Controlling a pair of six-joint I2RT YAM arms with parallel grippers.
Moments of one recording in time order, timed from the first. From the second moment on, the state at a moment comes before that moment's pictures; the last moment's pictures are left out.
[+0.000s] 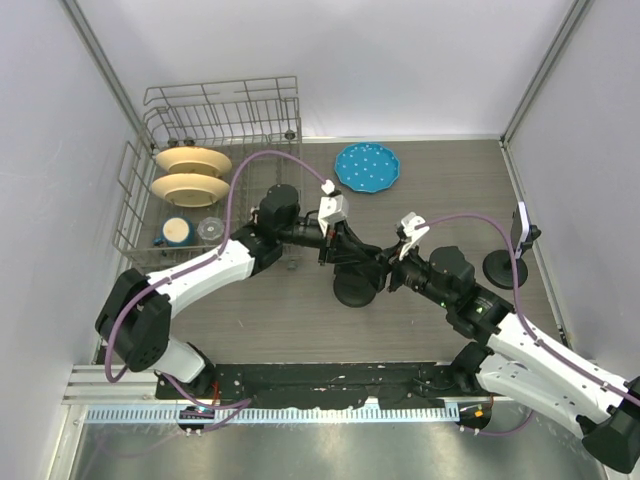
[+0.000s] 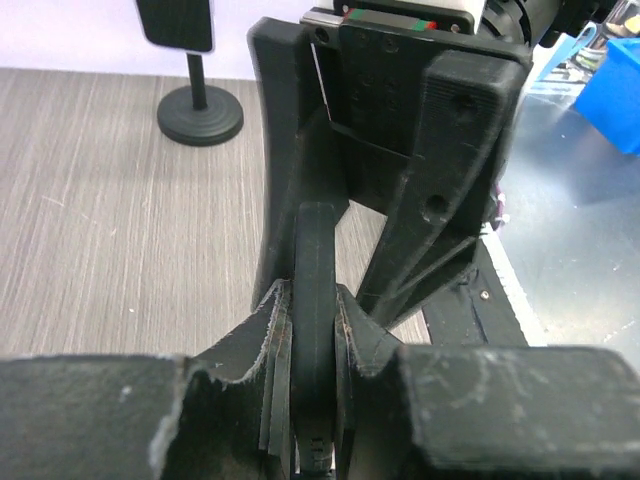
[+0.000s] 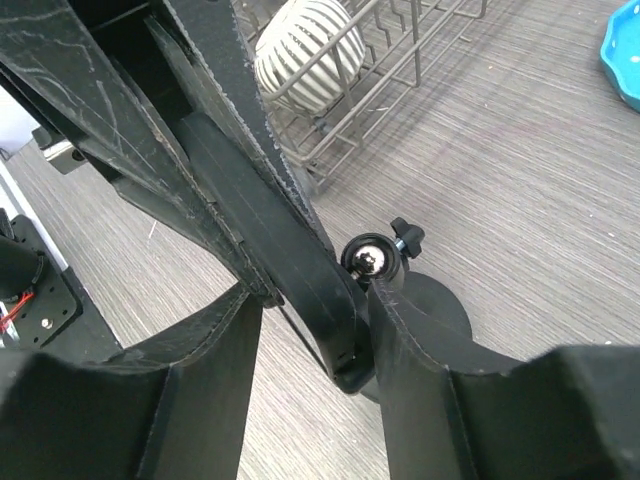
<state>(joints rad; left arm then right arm) -0.73 1.49 1.03 0.28 0.99 0.02 0.74 0.73 0.55 -0.02 -0.06 0.24</state>
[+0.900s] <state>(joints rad) -0.76 1.46 1.09 0.20 0.84 -0.02 0.74 0.77 0.66 -0.21 -0.01 0.17</state>
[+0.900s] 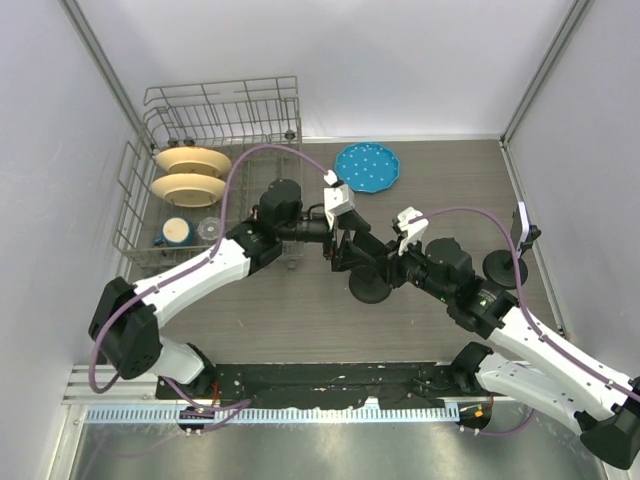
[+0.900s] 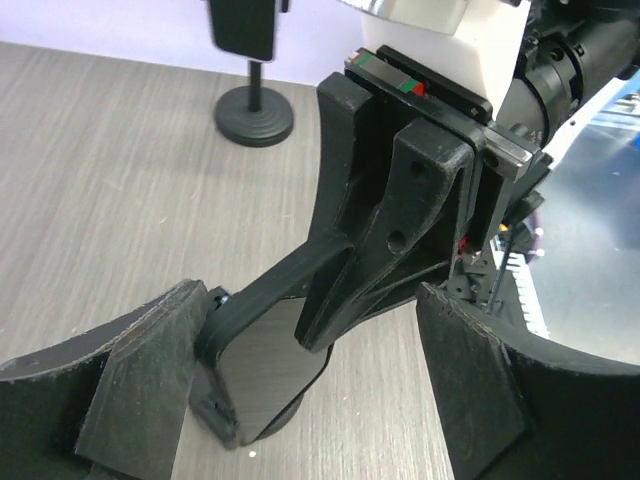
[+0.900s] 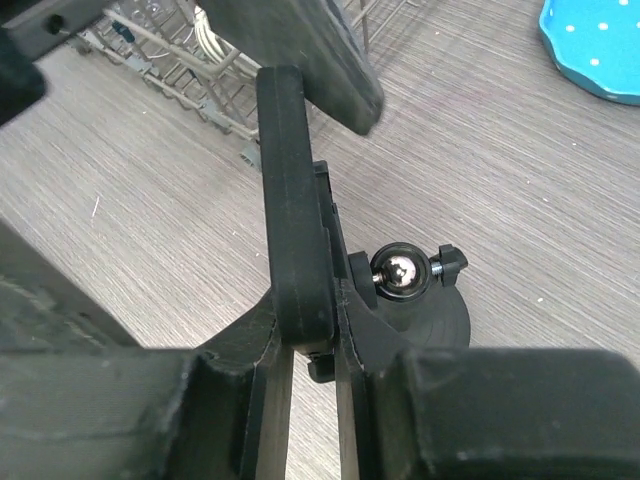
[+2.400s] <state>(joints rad) -0.99 1.29 1.08 0.09 -0.31 0.04 -0.32 1.46 1.15 -0.06 -0.10 0.26</state>
